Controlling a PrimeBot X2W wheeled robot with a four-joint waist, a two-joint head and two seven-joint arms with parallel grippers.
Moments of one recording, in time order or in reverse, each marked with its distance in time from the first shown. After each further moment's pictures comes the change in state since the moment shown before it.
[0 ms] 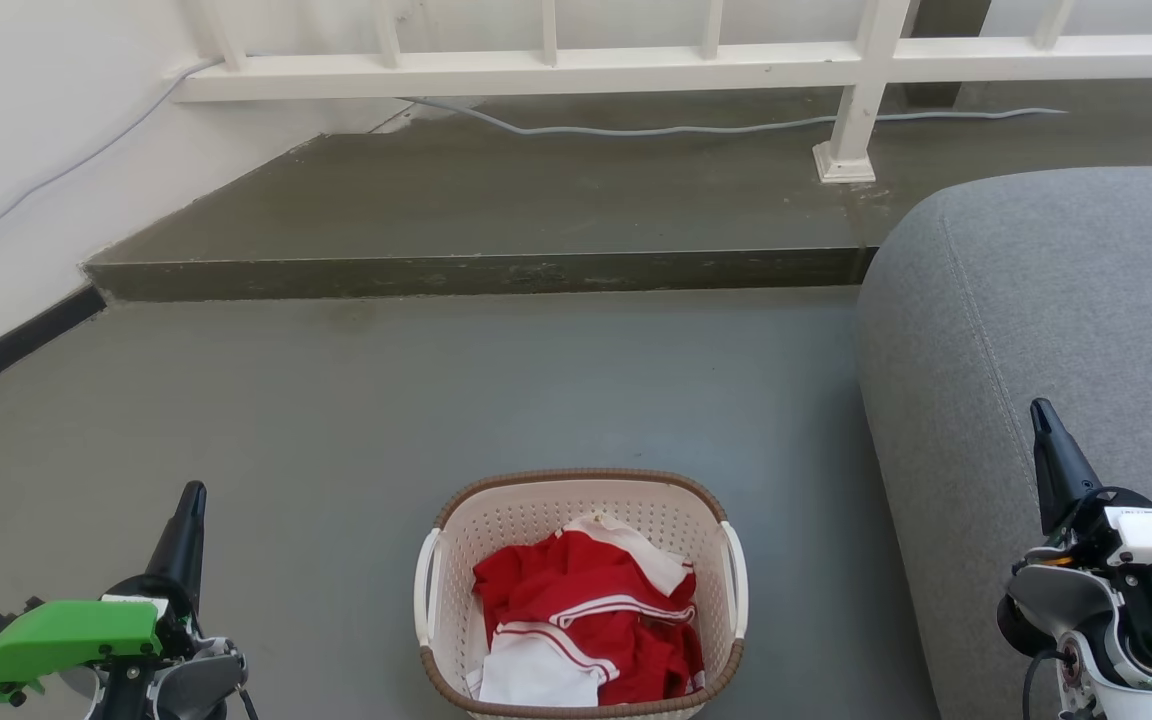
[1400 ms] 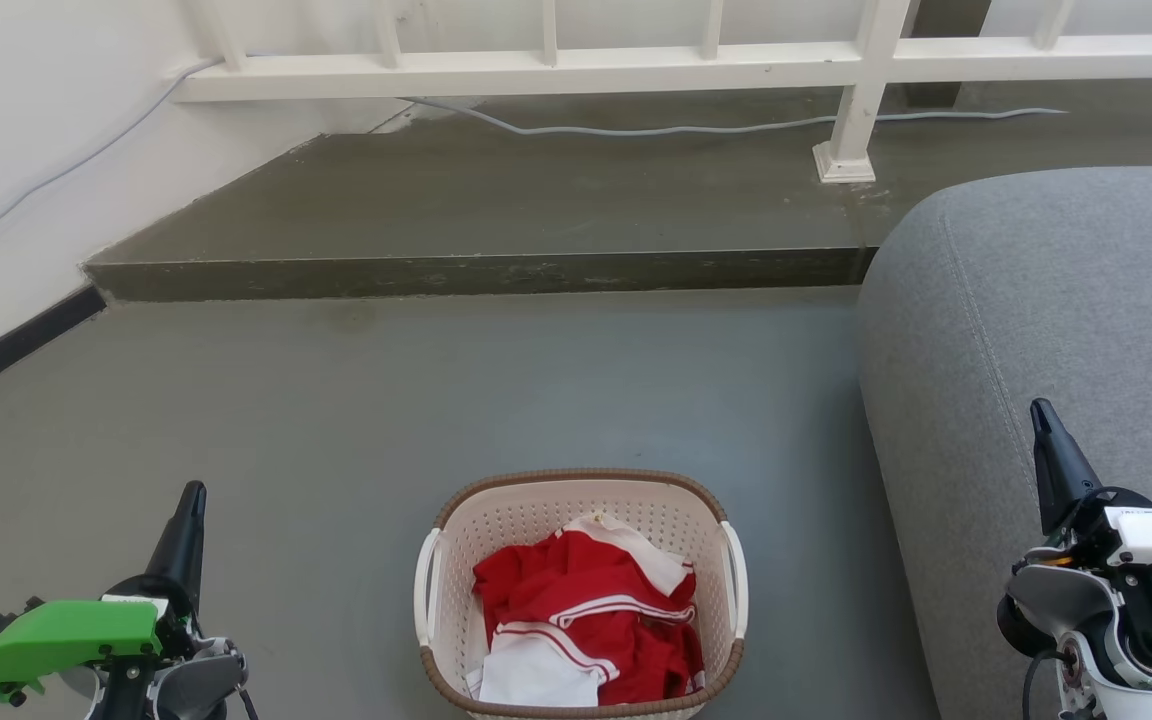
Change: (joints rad) left arm 0.000 0.000 0.000 0.000 0.000 0.000 0.000; right arm 0.000 0.000 0.000 0.000 0.000 0.000 0.000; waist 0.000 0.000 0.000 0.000
